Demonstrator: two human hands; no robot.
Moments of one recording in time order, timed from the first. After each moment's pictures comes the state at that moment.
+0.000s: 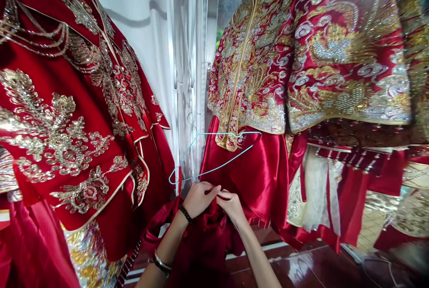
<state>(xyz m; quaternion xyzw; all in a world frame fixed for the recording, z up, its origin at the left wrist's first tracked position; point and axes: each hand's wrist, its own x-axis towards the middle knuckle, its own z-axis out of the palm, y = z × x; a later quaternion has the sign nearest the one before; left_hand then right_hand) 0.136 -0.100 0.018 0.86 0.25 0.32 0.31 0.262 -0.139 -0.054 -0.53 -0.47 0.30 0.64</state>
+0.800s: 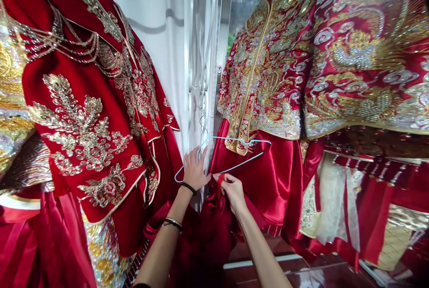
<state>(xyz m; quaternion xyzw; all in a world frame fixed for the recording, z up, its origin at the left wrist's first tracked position) 0.125 -0.022 0.016 0.84 0.34 0.43 -0.09 0.232 -0.108 -0.006 -0.48 -0.35 0.35 0.72</state>
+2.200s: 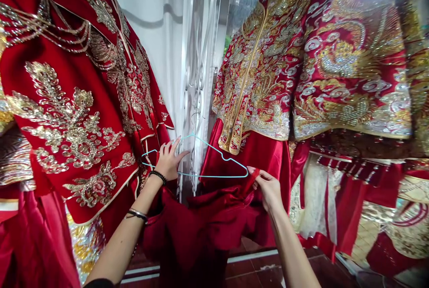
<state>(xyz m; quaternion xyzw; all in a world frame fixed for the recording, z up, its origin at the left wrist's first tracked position) 0.060 0.003 0.050 0.88 0.30 0.30 -0.20 0.322 -0.161 0.018 -0.52 -0.30 0.21 0.77</state>
